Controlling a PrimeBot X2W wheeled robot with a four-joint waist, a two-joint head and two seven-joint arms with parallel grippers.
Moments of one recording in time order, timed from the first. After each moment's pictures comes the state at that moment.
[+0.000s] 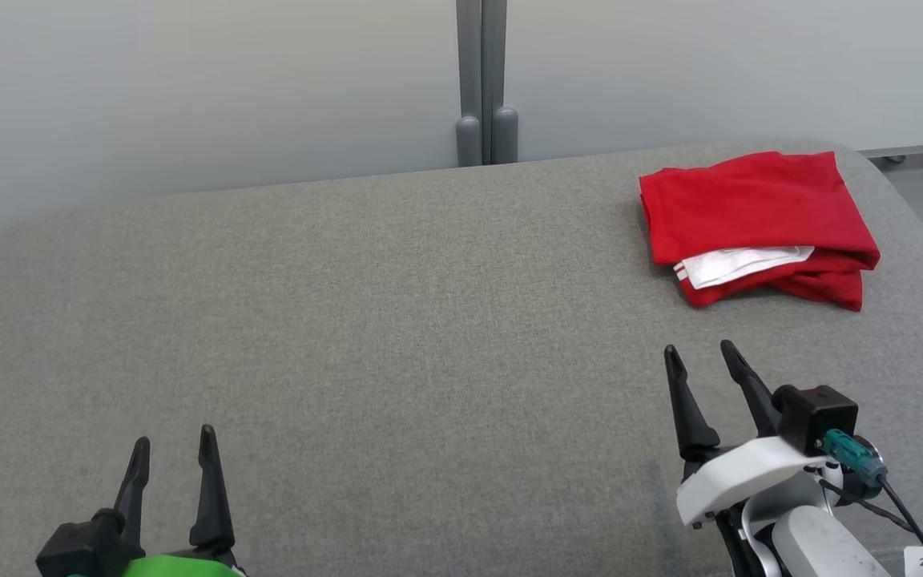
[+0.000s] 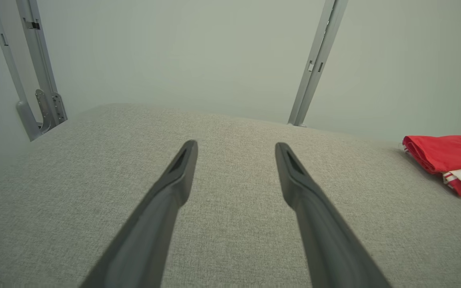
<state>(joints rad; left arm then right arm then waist) 0.17 0.08 -0.12 -0.01 -0.39 0.12 -0.24 -0.03 -0.15 0.37 0.20 0.37 -0.13 -0.25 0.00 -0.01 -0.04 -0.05</state>
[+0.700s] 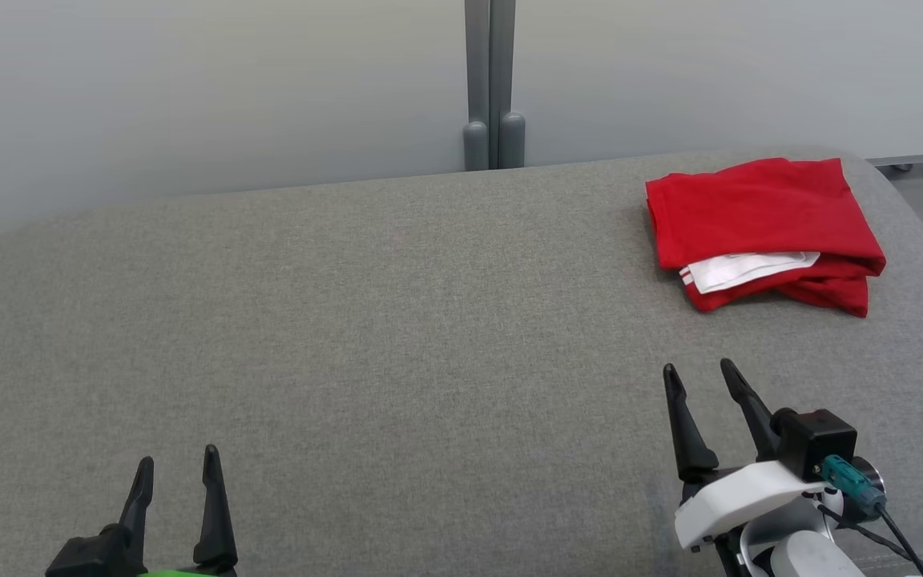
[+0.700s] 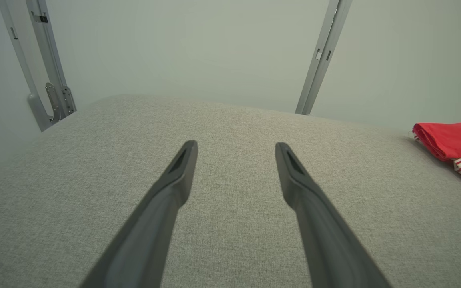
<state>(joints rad) 0.21 0.08 -0.11 0.02 -0.37 0.12 -0.24 0.04 -0.12 0.34 0.15 0.31 -0.13 -0.25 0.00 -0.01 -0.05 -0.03</state>
